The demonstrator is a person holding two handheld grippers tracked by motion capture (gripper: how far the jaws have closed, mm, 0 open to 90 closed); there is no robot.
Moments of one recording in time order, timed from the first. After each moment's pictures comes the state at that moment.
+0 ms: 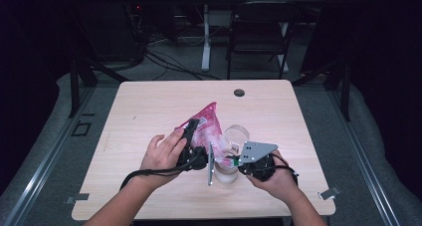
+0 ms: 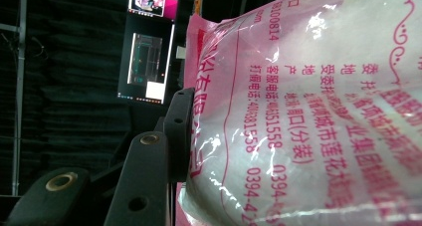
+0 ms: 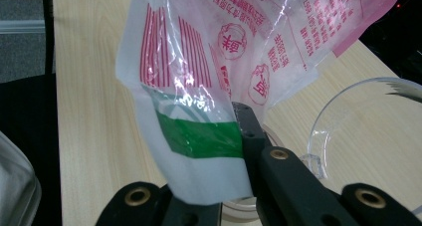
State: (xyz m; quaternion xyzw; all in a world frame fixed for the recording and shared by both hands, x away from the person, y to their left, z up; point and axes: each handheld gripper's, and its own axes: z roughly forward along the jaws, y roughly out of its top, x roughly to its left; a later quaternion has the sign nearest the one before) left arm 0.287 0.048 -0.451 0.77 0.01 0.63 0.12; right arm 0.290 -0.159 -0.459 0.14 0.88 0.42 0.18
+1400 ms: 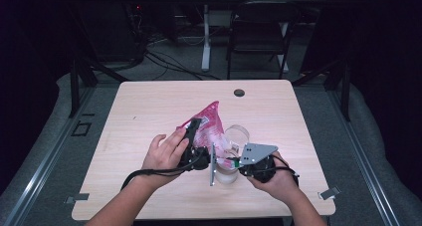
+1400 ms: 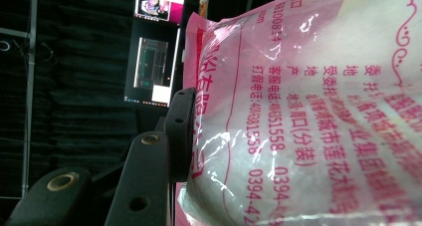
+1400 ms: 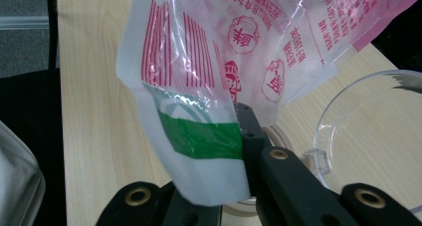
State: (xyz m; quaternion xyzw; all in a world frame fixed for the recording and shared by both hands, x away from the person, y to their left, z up) left arm 0.286 0.044 -0.450 0.76 0.00 0.64 0.12; right arm 0.288 -0.161 -0.461 0.13 0.88 0.41 0.18
